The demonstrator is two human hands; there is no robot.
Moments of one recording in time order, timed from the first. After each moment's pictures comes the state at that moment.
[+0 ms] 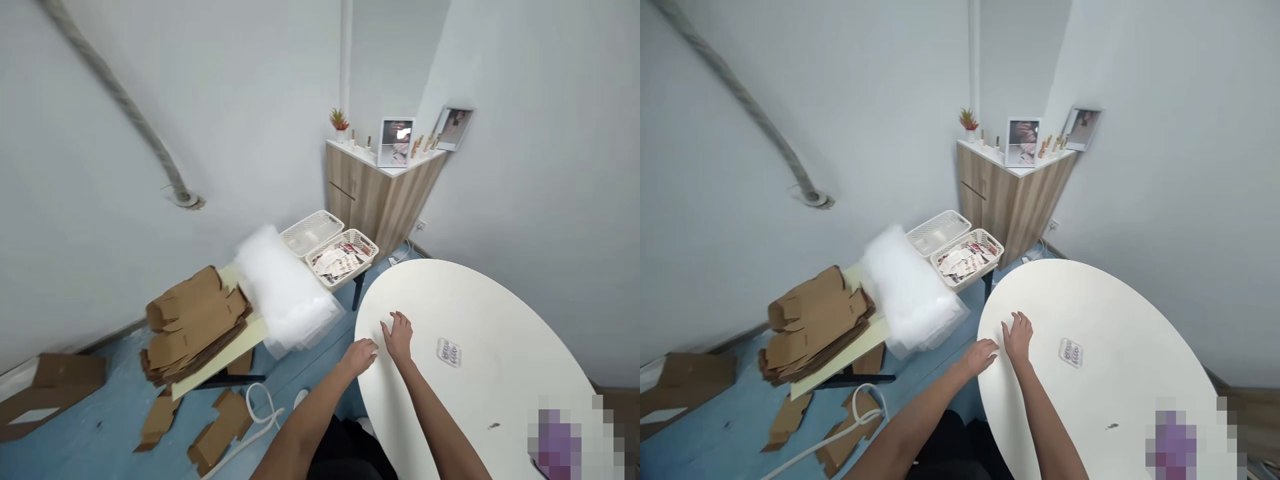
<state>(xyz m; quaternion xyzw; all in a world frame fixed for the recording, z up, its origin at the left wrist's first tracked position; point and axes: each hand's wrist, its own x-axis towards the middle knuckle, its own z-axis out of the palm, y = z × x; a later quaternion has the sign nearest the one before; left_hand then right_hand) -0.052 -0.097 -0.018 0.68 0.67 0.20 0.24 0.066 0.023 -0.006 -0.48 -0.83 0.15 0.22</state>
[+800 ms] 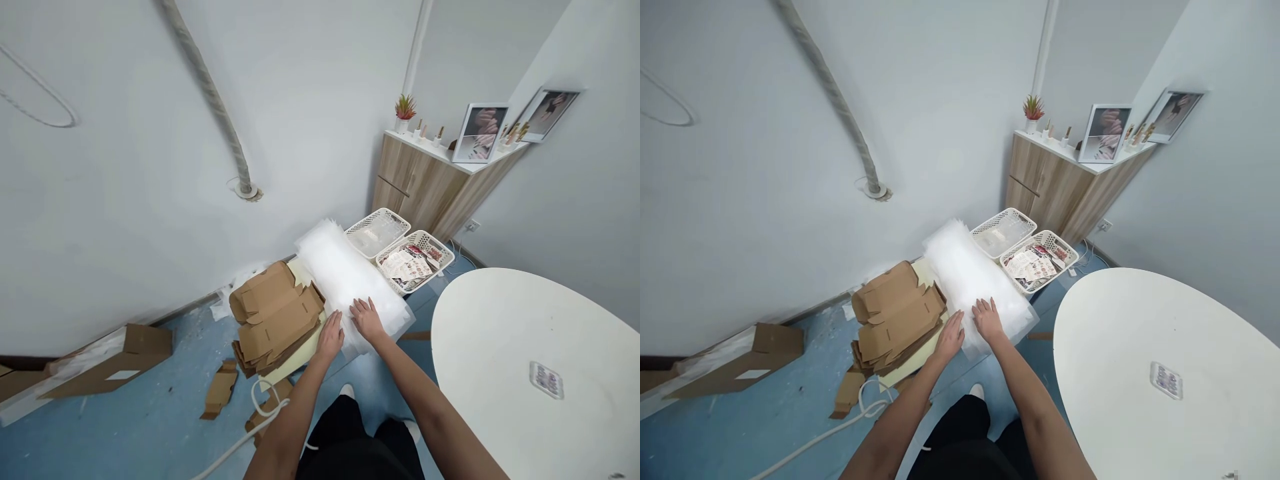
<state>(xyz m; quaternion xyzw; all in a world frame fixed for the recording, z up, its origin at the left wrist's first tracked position) -0.336 -0.283 -0.036 0.49 0.83 0.25 0.10 -0.244 -0.131 0.007 -0.17 -0.98 0.13 0.03</state>
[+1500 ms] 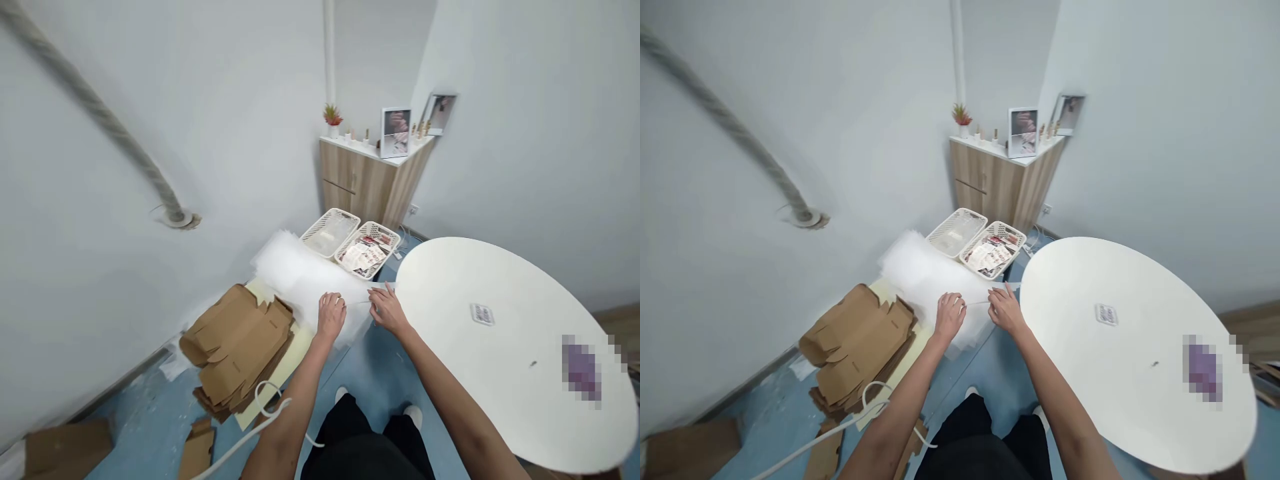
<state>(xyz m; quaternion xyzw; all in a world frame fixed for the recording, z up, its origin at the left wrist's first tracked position) -0.305 -0.194 0.074 0.64 0.73 0.24 -0.02 -0.120 -0.084 0.085 -0.24 -0.94 0.08 0.23</state>
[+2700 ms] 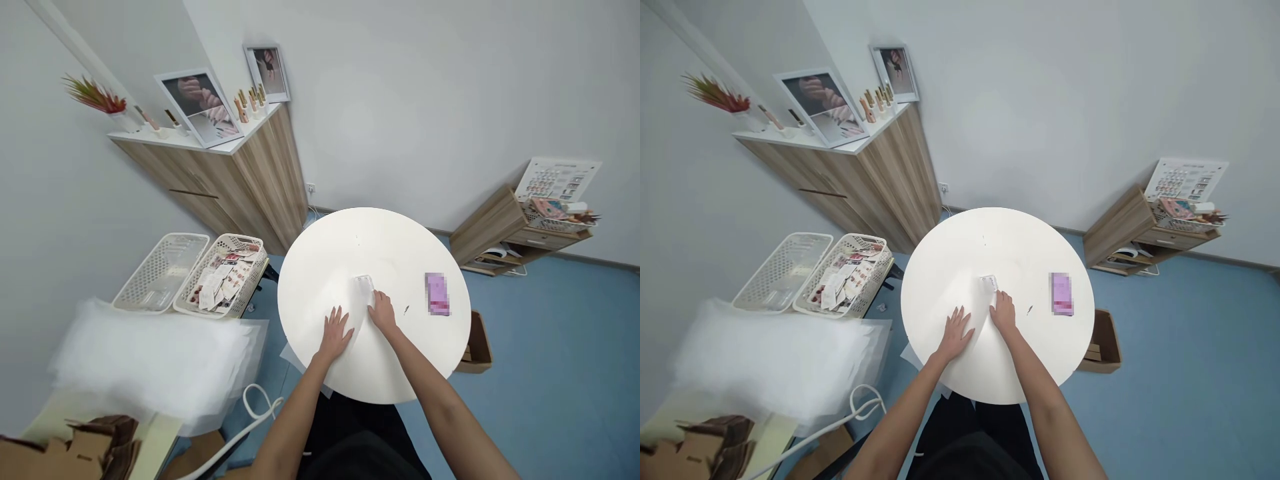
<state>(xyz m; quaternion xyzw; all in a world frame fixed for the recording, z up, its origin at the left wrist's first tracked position) 0.045 -0.054 -0.034 0.76 0.59 0.10 0.25 0.252 0.008 -0.047 -0.70 -0.69 0.13 0.14</state>
